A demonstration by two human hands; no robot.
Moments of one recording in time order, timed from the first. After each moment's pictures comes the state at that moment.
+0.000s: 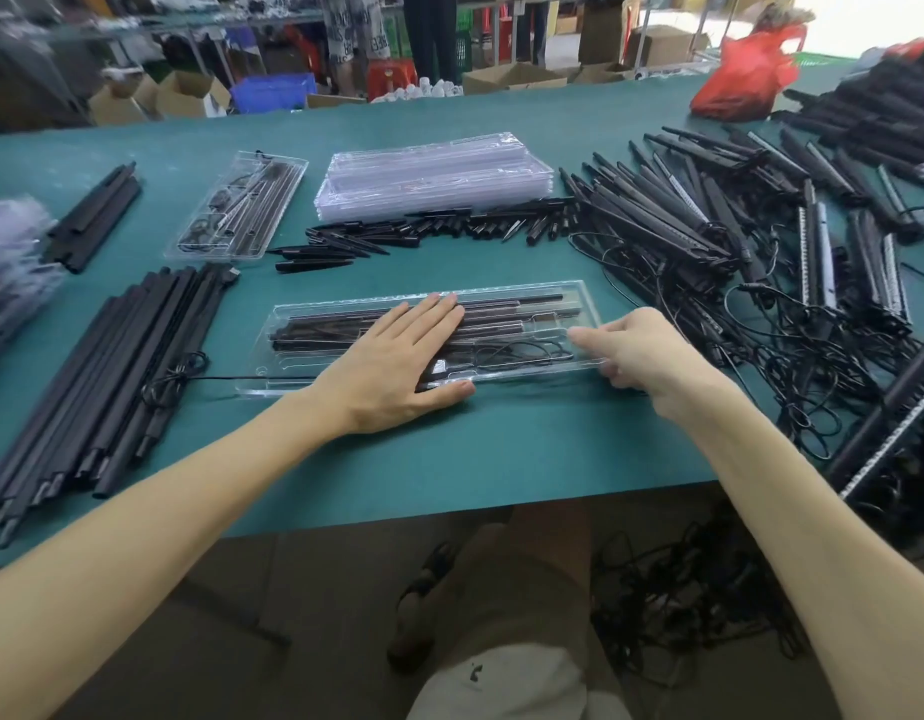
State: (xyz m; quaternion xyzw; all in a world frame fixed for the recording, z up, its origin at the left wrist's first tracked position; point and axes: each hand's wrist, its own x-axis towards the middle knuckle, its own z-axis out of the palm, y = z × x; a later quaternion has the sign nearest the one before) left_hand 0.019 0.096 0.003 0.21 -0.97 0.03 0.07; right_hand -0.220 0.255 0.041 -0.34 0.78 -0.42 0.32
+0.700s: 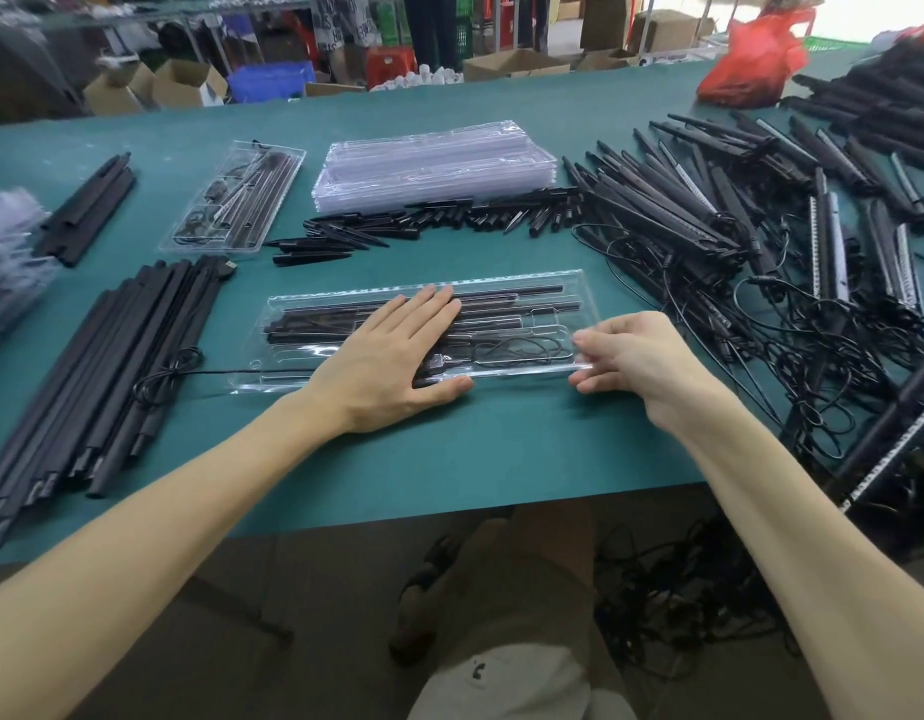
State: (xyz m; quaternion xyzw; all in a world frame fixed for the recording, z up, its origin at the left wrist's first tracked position) left_hand 0.022 0.095 0.003 0.22 -0.97 0.03 0.09; right_hand -0.214 0.254 0.028 -0.30 0.70 -0.53 0.38
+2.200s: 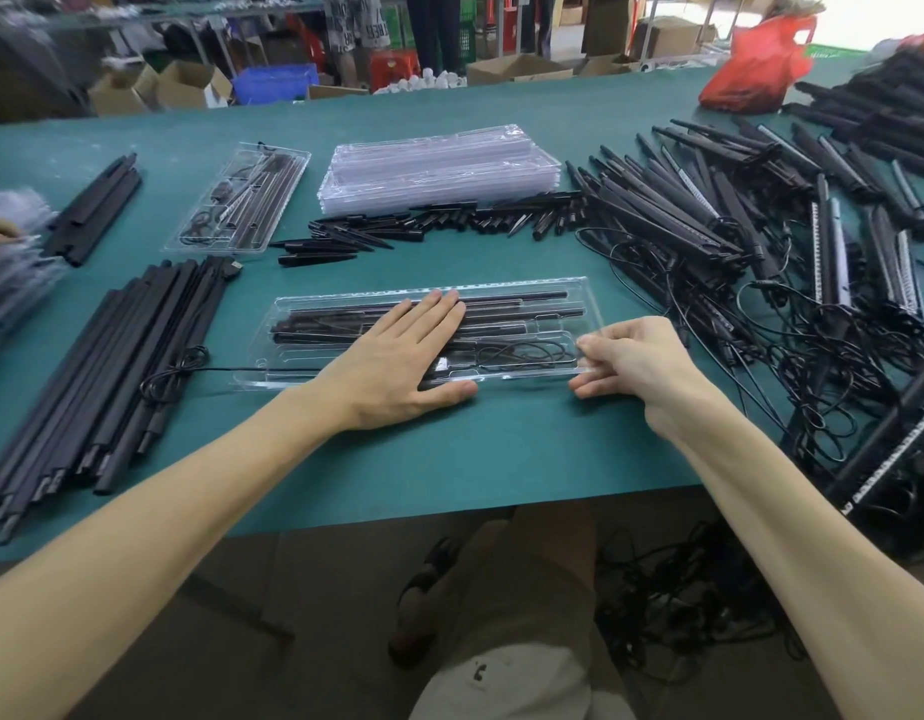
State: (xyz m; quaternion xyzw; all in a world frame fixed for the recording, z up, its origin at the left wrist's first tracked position) left_hand 0.021 0.092 0.001 0.22 -0.97 0.03 0.05; right_hand -0.209 0.252 0.025 -0.28 0.71 -0.53 0.37
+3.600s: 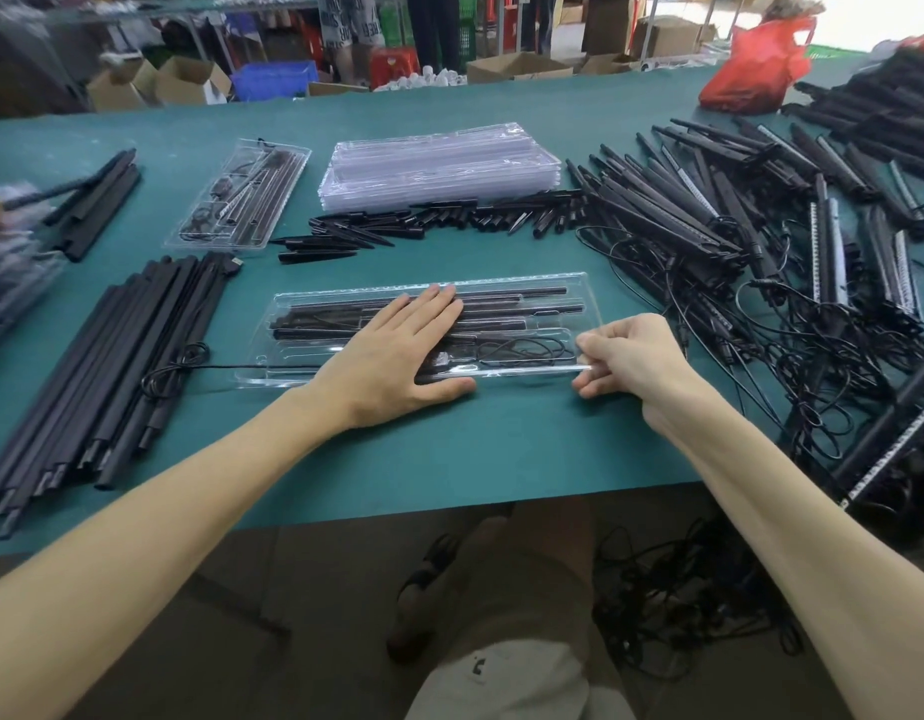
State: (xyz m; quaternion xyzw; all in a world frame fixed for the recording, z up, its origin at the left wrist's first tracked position) left_hand 0.024 0.100 0.008 0.22 -0.97 0.01 0.10; right_hand -0.211 0.248 0.022 -0.29 0.74 -0.51 0.33
